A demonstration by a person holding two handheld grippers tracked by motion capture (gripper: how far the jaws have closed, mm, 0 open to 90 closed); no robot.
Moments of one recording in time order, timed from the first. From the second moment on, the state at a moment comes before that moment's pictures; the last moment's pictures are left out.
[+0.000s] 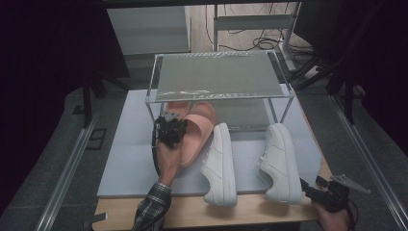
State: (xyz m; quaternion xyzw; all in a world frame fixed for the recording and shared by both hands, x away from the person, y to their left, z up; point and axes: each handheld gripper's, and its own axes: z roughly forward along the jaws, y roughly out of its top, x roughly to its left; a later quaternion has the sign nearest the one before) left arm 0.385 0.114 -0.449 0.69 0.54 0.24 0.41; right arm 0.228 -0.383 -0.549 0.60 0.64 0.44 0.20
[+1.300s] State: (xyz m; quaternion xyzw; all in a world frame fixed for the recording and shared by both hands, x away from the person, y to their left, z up) left arm 0.390 0.115 -0.474 0.71 0.54 0.24 0.39; right arm 0.228 -0.382 -0.549 0.60 0.64 0.44 0.20
